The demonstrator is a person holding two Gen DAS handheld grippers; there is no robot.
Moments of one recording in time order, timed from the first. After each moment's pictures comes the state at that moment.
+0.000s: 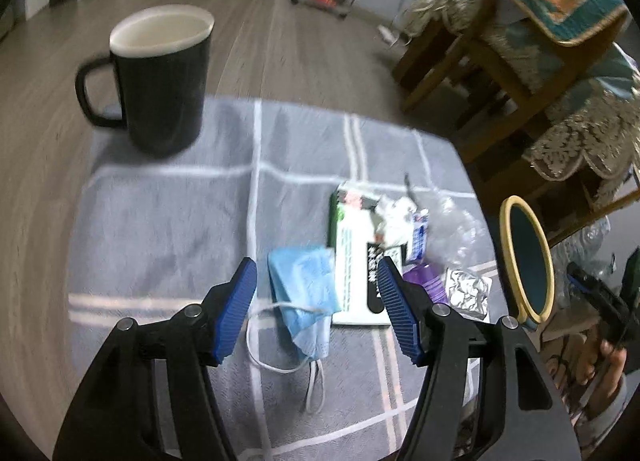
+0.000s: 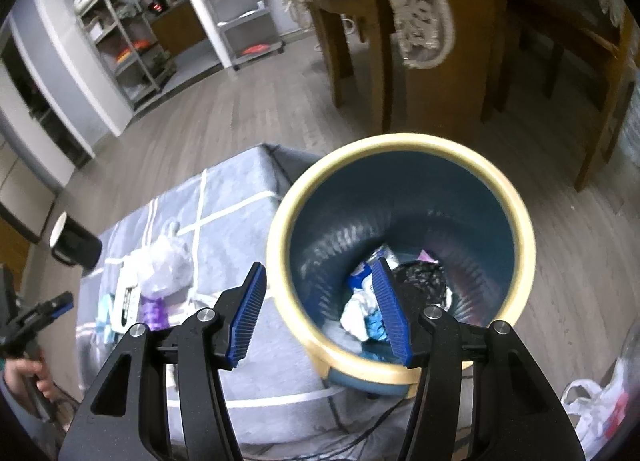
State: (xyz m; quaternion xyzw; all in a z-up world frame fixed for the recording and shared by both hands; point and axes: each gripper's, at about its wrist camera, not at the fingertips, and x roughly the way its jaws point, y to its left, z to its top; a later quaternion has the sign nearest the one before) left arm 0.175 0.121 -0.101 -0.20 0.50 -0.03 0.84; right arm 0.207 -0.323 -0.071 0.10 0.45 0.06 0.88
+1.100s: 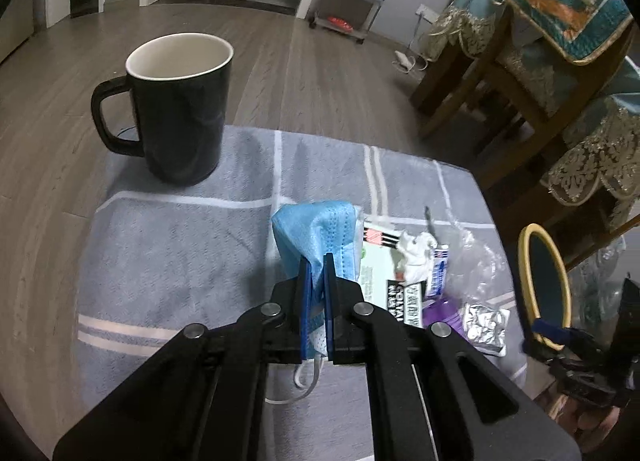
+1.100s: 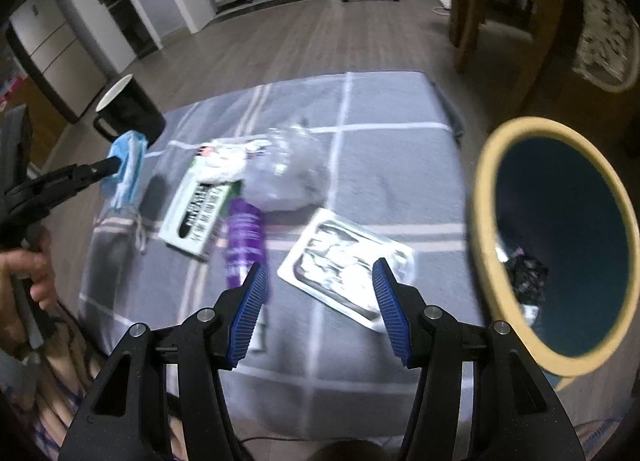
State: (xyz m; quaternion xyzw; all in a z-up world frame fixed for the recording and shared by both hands) left arm 0.182 0.123 -0.092 -0.19 0.45 0.01 0.87; right arm 0.196 -0.167 -0.110 -0.02 0.51 0.21 0.83
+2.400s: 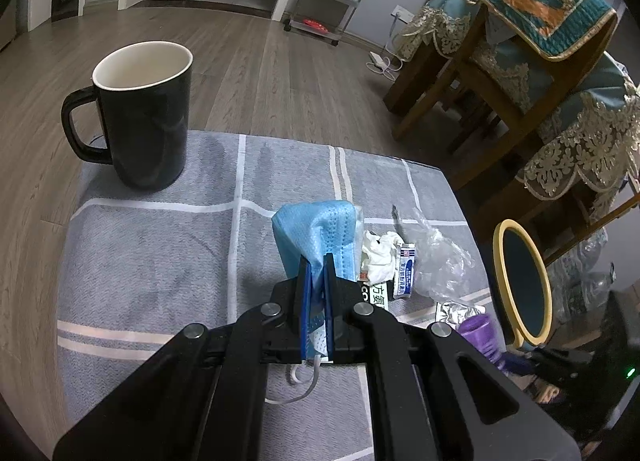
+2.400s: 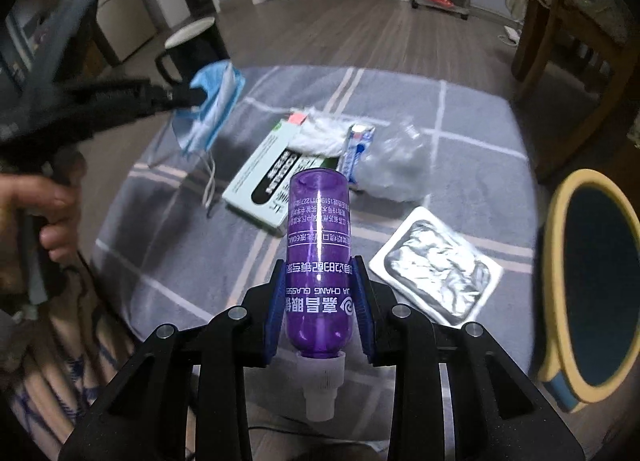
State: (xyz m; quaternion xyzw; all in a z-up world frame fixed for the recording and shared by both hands) left arm 0.184 0.109 -0.090 -0.19 0.44 -0.03 0.87; right arm 0.156 -0.122 -0.109 -0.09 0.49 0.29 0.82
